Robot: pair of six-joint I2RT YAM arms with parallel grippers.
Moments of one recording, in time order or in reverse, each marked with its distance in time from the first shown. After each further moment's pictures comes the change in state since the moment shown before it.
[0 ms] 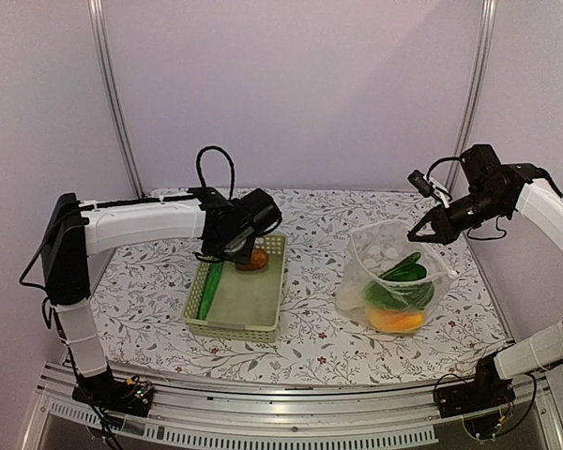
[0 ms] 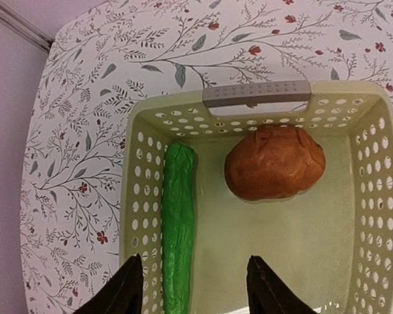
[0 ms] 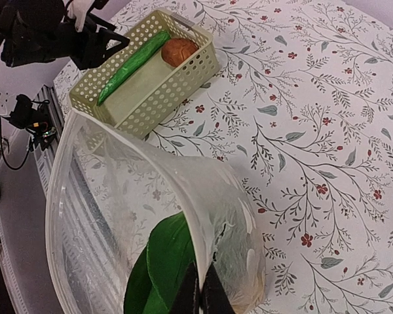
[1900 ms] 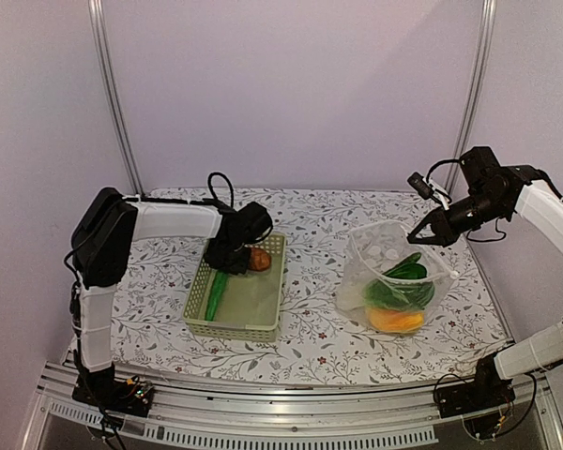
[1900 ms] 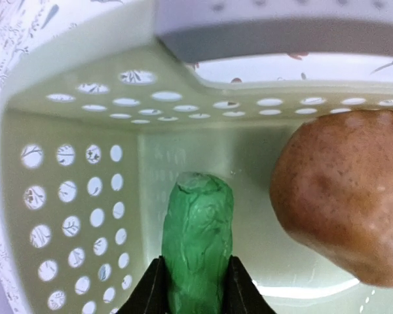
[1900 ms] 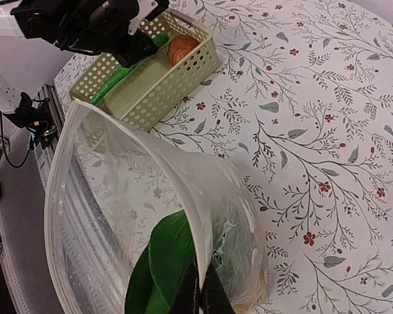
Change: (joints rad) left arm 0.161 0.251 0.009 0.100 0.175 0.098; right arm 0.000 -0.004 -0.016 0.005 -0.003 -0.001
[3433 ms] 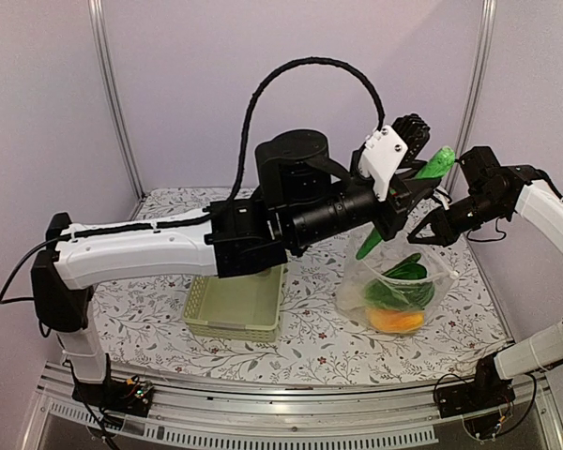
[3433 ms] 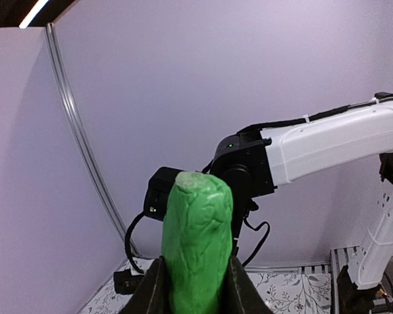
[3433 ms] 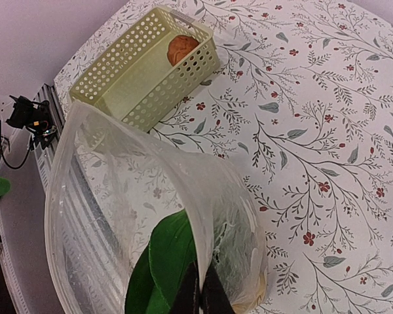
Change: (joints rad) left arm -0.596 -0.230 0.296 1.041 0.376 0.817; right arm 0.000 0.000 0.000 -0.001 0.000 0.000
